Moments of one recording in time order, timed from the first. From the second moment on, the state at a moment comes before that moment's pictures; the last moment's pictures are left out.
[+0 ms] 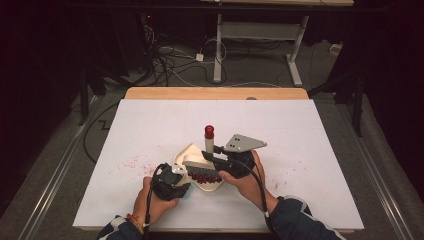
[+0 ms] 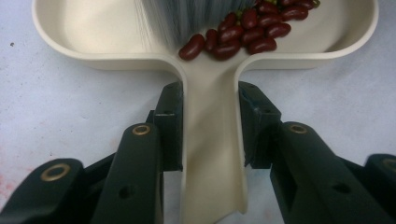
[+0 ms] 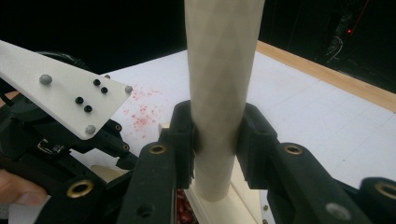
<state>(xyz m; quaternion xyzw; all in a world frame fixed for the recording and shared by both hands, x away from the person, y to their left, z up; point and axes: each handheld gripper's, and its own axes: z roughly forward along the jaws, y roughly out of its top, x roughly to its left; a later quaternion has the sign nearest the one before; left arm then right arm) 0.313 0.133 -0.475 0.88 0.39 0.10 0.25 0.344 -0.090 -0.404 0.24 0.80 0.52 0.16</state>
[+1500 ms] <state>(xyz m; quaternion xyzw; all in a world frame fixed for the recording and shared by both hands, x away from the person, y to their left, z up) 0.292 0.140 -0.467 0.92 0.33 0.06 0.21 0.383 -0.177 -0.395 0.32 0.76 0.50 0.26</state>
